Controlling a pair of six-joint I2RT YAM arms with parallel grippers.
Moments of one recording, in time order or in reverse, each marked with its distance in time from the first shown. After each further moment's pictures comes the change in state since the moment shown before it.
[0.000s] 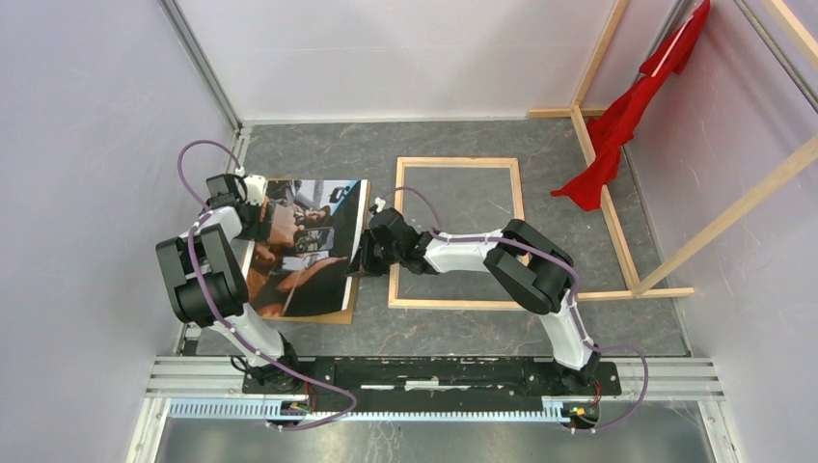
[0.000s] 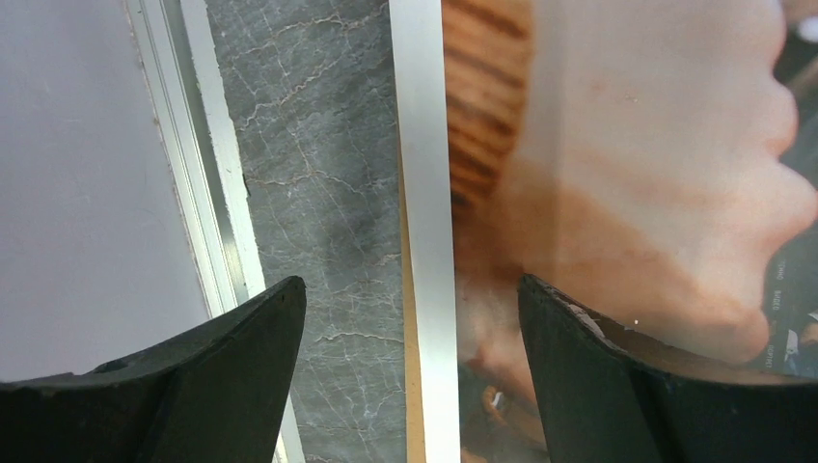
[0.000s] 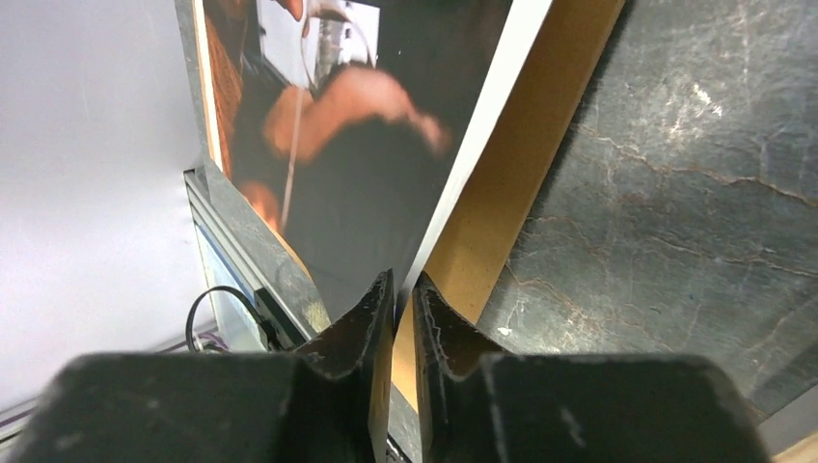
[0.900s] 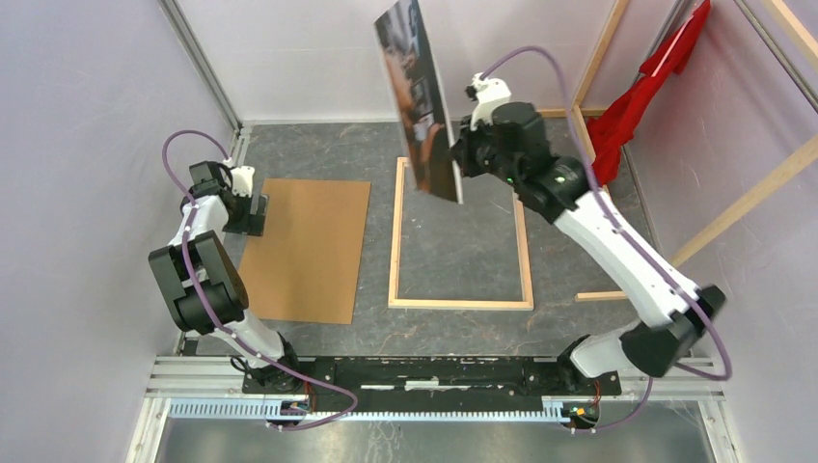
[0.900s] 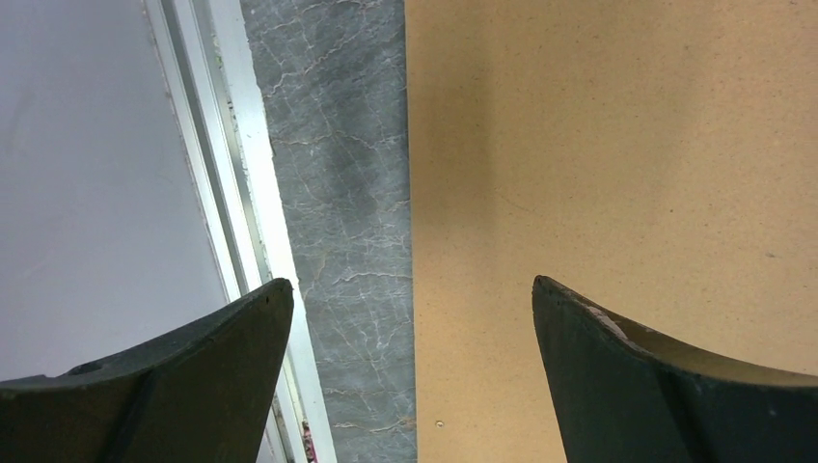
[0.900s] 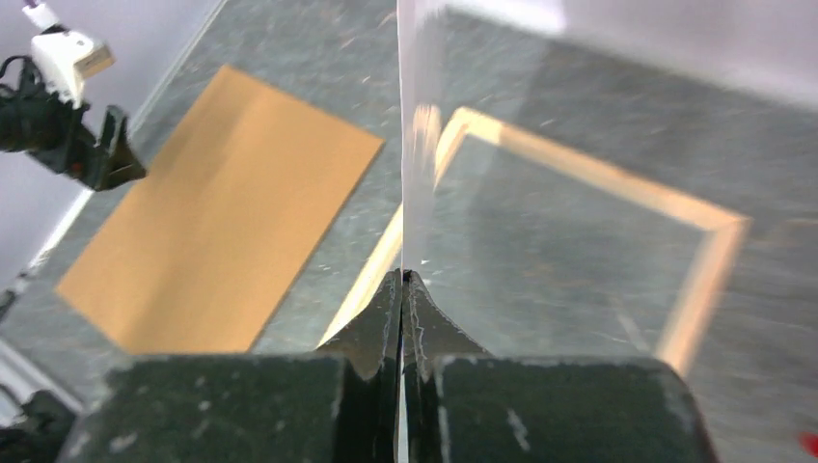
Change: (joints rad) left arm 0.041 -0.049 0.156 -0.271 0.071 -0.001; right arm -0.332 -0.654 0.257 -0.640 0.278 -0.791
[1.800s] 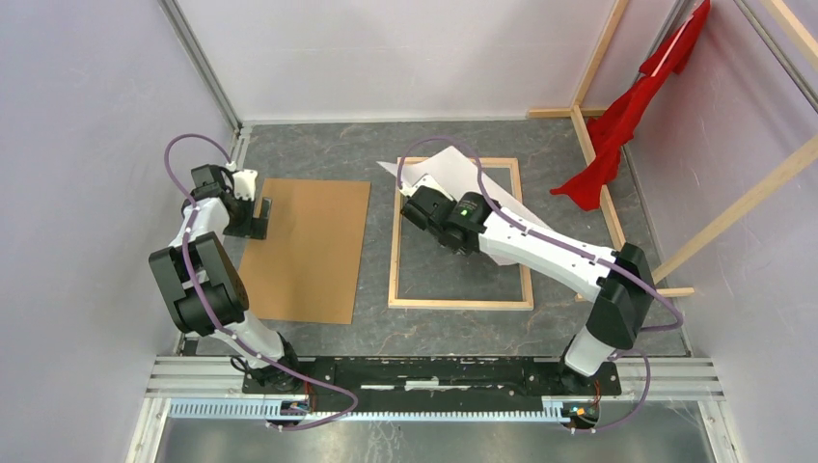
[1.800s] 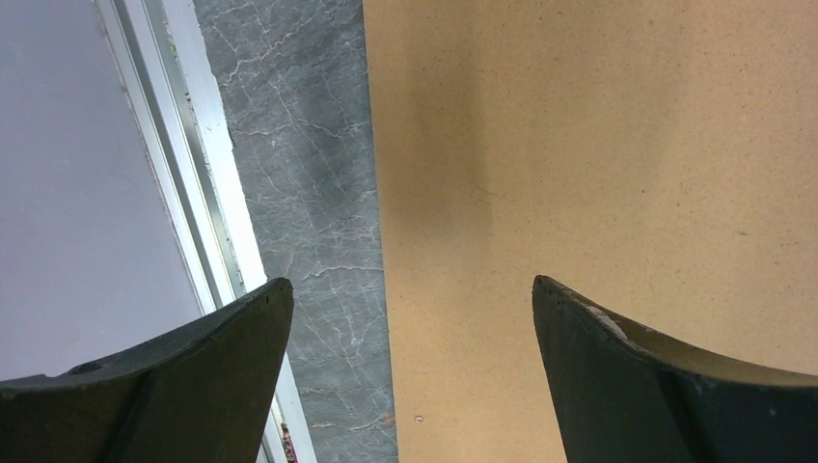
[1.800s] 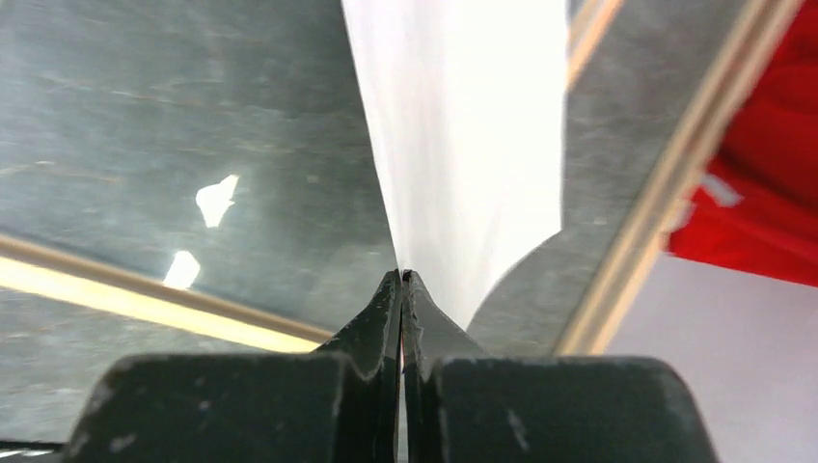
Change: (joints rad) left arm 0.000 -0.009 -0.023 -0.017 0.045 -0.001; right arm 0.320 0.210 -0.055 -0.551 0.631 -0.151
